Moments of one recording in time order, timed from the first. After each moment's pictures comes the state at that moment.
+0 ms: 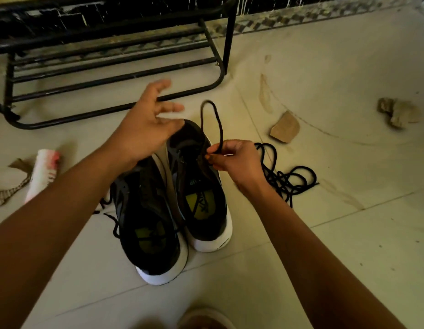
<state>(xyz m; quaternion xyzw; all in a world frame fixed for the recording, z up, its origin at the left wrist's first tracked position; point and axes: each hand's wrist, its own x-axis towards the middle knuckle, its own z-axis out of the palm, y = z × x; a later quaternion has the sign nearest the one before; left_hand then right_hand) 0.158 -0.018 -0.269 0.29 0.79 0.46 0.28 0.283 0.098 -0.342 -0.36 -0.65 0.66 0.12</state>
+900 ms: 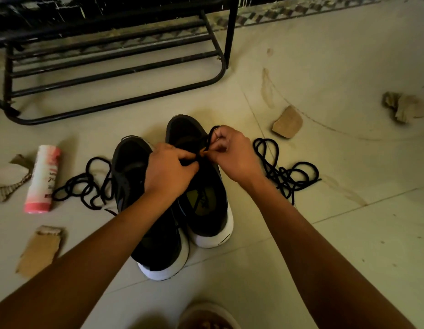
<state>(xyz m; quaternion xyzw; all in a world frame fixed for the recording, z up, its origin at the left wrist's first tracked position) 0.203 -0.023 -0.337 0.25 0.91 0.28 0.18 0.276 0.100 -0.344 -0.29 -0.79 0.53 0.10</state>
